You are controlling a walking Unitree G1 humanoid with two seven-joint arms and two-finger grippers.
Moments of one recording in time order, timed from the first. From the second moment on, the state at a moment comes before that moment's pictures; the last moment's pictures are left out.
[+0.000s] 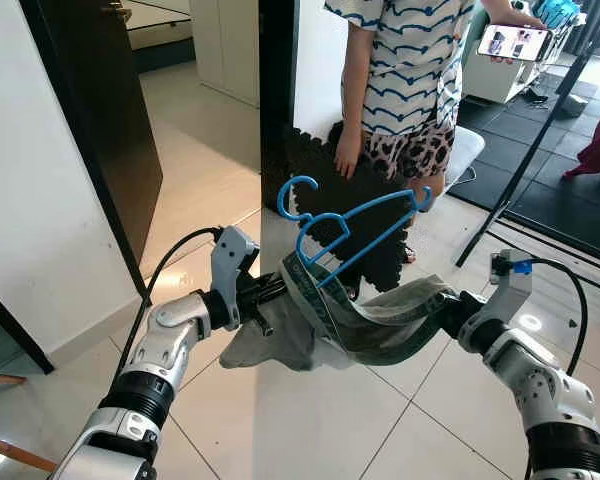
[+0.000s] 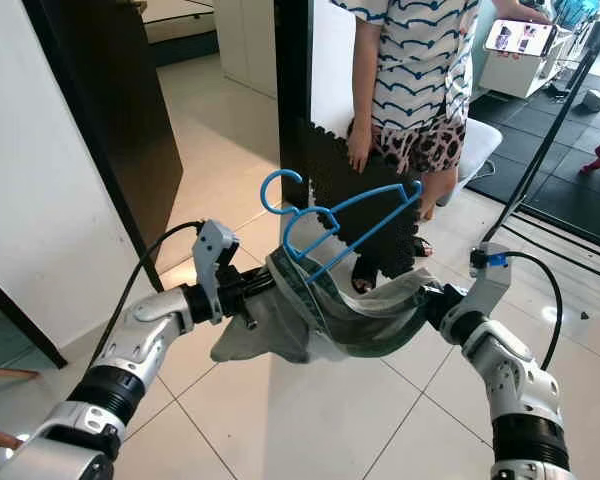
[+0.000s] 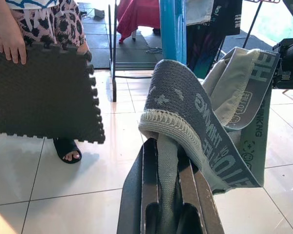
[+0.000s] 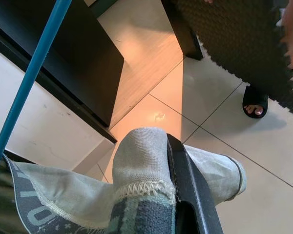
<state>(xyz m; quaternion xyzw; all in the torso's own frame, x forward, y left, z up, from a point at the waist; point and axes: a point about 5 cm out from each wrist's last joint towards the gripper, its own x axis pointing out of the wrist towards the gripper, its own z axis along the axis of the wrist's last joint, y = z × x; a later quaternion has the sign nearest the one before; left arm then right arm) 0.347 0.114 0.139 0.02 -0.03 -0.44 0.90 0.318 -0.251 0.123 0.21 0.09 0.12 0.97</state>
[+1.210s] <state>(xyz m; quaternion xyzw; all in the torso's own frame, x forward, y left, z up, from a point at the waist) 0.347 0.113 0.139 0.02 -0.02 -0.44 0.90 0.320 -0.251 0.126 0.22 0.09 0.12 0.96</state>
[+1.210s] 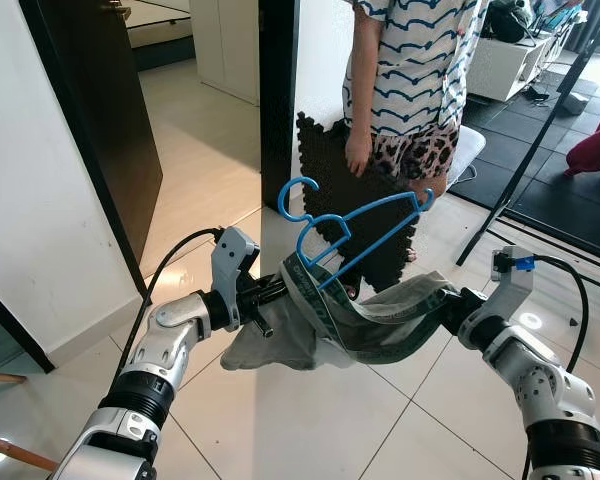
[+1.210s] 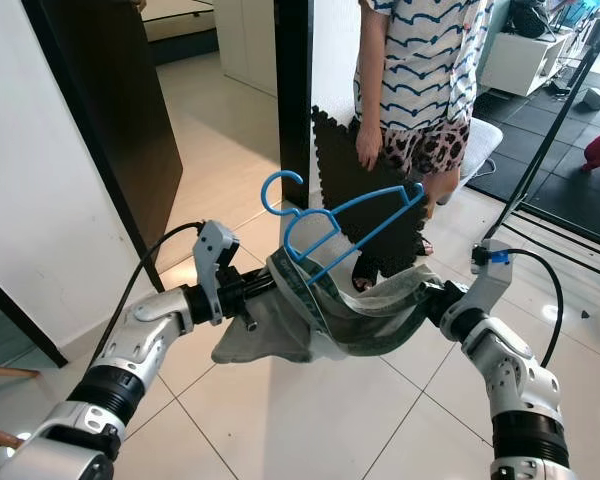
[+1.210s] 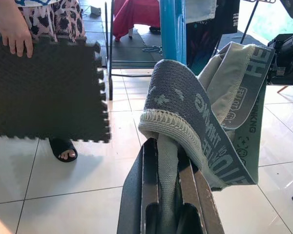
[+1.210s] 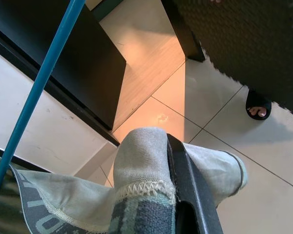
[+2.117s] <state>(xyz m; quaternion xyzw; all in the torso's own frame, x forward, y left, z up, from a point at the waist) 0.347 0.113 0.139 0.02 -0.02 -0.44 0.90 0.320 -0.251 0.126 0.22 0.09 0.12 0.96</state>
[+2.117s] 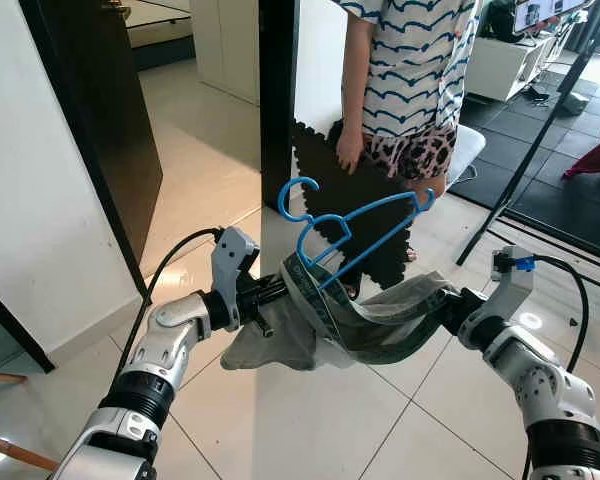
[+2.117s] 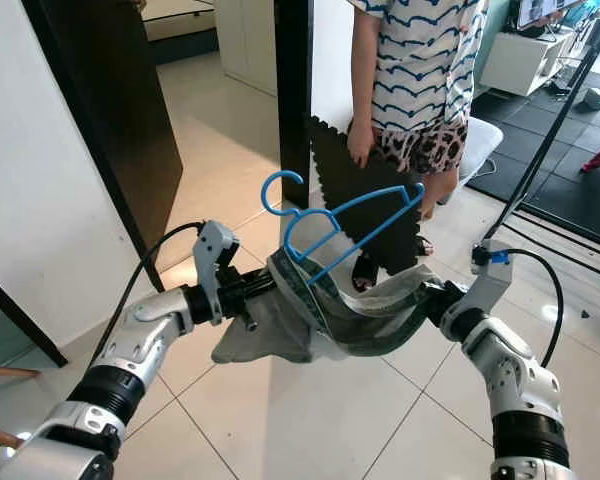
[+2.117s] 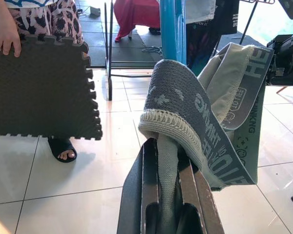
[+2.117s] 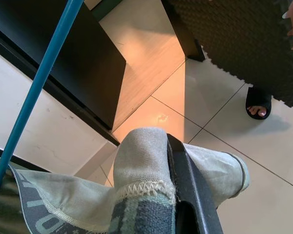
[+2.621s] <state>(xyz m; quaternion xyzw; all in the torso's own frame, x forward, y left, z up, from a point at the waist) 0.347 0.113 0.139 0.02 -0.02 -0.44 0.90 0.320 -0.251 0.126 0.22 0.09 0.12 0.96</state>
